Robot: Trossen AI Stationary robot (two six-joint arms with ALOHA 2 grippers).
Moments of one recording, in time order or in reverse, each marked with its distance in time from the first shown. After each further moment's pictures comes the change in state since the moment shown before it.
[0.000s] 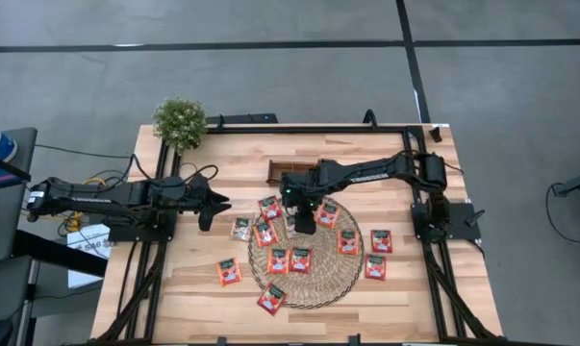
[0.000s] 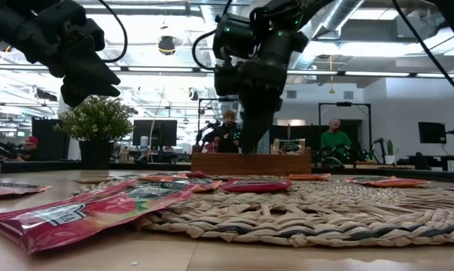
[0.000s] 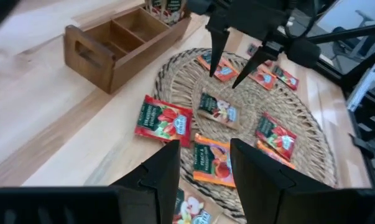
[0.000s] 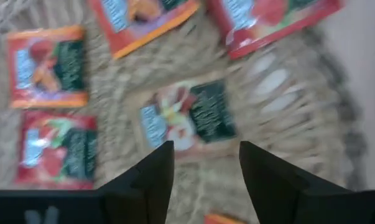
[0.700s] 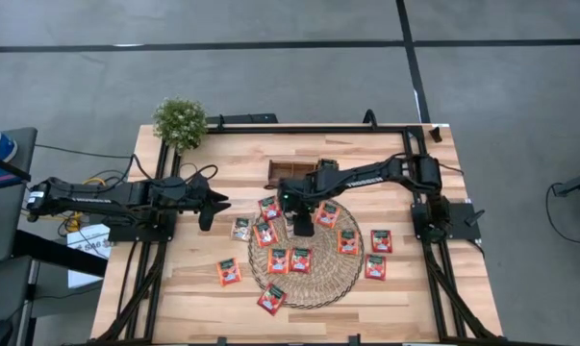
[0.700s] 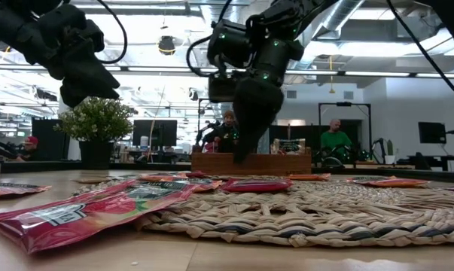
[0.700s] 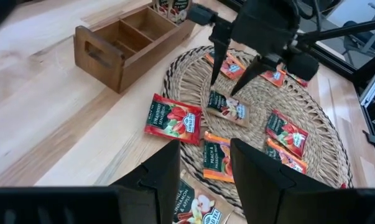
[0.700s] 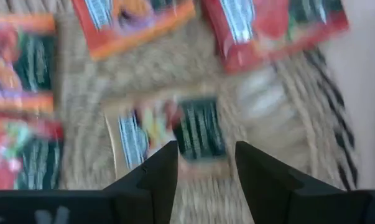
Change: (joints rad) left arm 0.000 -0.001 0.000 -0.018 -0.018 0.024; right arm 0.018 0.048 -0.013 0.087 0.052 -0.079
